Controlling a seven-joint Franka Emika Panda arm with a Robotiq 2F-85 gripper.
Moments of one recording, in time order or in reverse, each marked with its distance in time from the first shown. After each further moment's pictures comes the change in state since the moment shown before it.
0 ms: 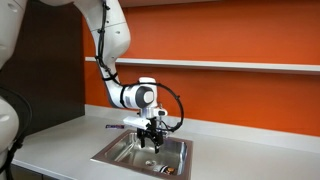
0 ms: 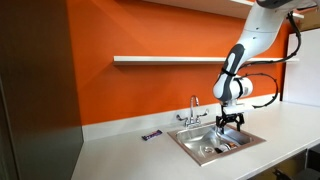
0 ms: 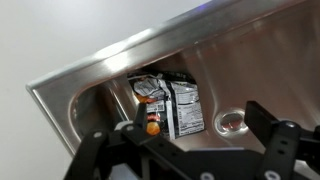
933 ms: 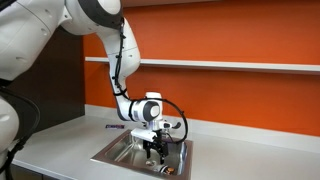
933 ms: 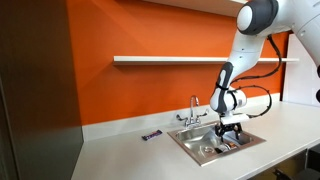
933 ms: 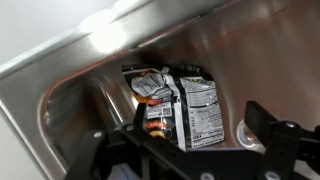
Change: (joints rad) arm 0.001 0.250 -0.014 0.174 0.037 0.028 -0.004
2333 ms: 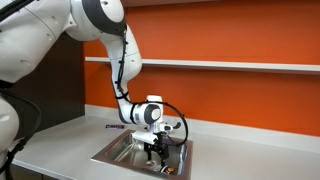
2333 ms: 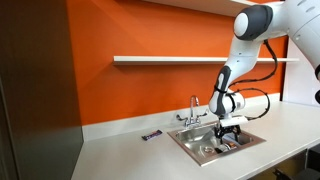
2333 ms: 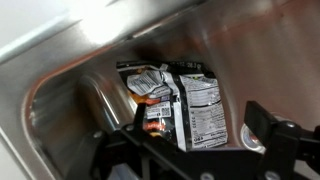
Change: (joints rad) arm 0.001 0.058 0.000 0.046 0.013 0.004 0.000
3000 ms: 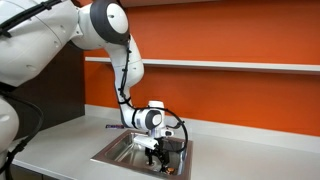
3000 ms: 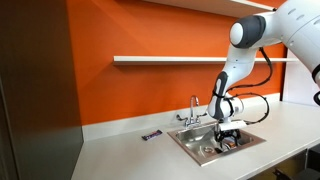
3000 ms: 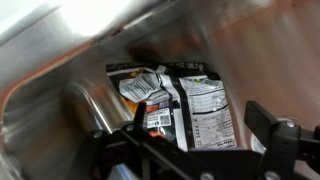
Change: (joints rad) arm -0.002 0.089 0.000 0.065 0.047 0.000 0.000
